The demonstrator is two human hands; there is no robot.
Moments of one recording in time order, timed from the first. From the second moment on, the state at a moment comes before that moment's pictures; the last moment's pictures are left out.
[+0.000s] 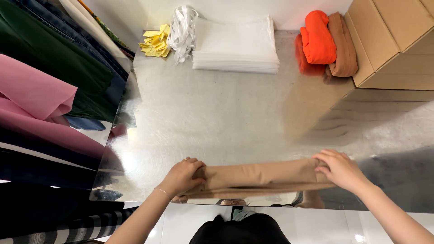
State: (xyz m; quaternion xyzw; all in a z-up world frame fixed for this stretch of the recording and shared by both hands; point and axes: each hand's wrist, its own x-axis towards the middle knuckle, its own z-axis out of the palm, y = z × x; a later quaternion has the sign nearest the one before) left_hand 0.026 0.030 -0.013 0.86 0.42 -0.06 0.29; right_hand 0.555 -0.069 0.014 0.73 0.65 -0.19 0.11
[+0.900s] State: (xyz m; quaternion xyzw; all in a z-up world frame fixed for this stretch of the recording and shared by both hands) left_hand 0.049 -0.017 0.124 0.66 0.56 -0.24 0.43; right_hand 0.312 -0.161 0.040 0.62 0.26 -0.54 -0.51
